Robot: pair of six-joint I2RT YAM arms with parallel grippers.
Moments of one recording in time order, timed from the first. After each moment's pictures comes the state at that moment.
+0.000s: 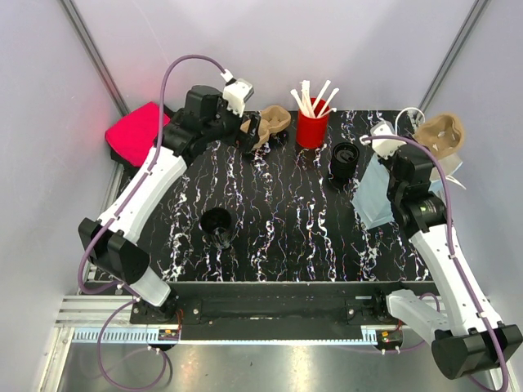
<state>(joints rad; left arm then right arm) -0.46 1.59 1.70 -0.58 0.19 0.11 0.22 0.95 1.03 -0.32 0.58 -0.89</state>
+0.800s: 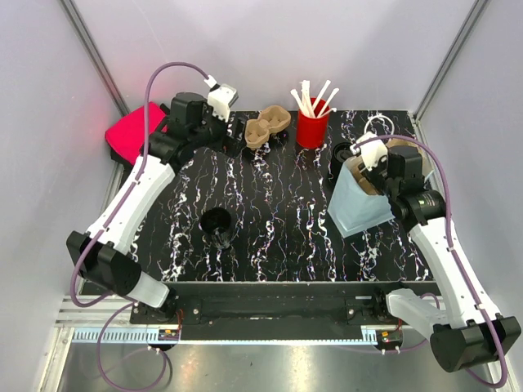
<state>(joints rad) -0.40 1.50 1.60 -0.58 0.19 0.10 0.21 1.00 1.06 -0.59 0.20 -0.61</state>
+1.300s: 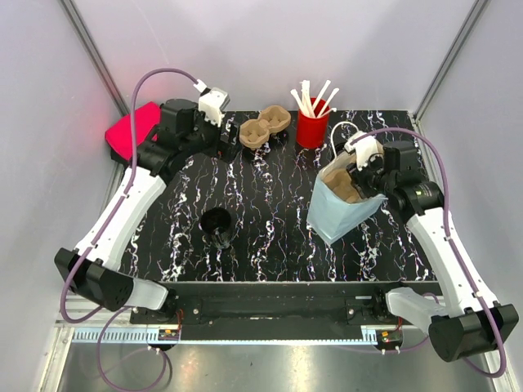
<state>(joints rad) -0.40 1.39 1.52 -0.58 0.19 0.05 0.22 1.06 1.12 -0.68 -0.13 -0.45</state>
